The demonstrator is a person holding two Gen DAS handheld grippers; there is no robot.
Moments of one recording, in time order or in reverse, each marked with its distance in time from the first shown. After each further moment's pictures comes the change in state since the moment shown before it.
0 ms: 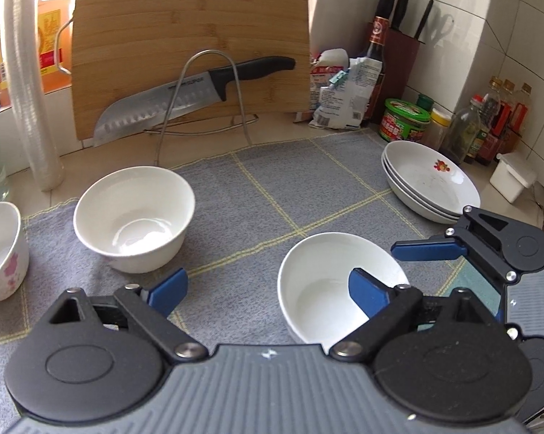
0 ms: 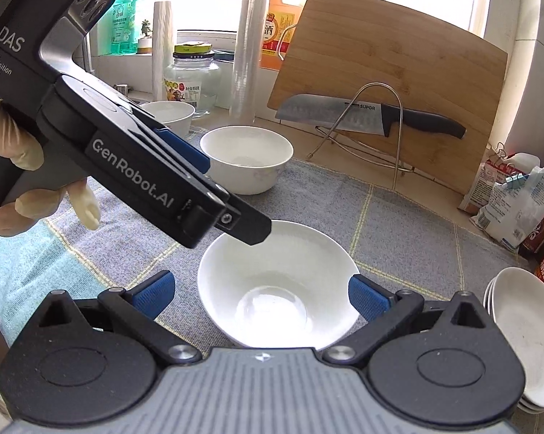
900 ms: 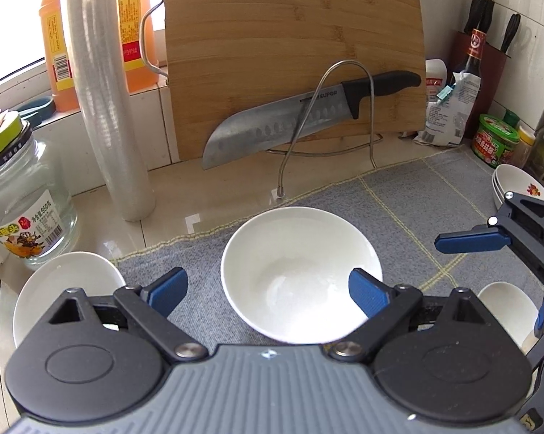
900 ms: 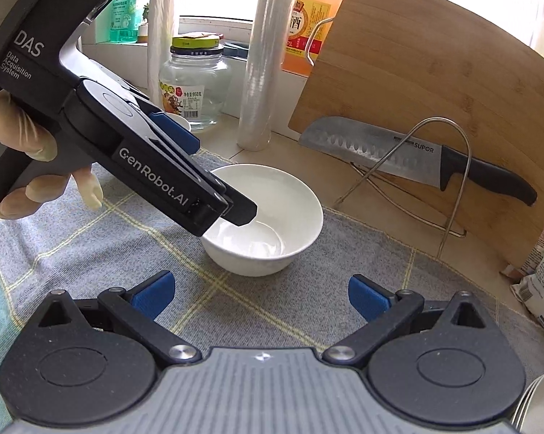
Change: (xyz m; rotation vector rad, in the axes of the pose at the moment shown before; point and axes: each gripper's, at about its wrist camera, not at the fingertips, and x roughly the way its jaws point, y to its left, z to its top) left arm 0.042 0.108 0.042 -0.003 0.028 0.146; right arm 0.100 0.003 0.084 -0.063 0.056 0.039
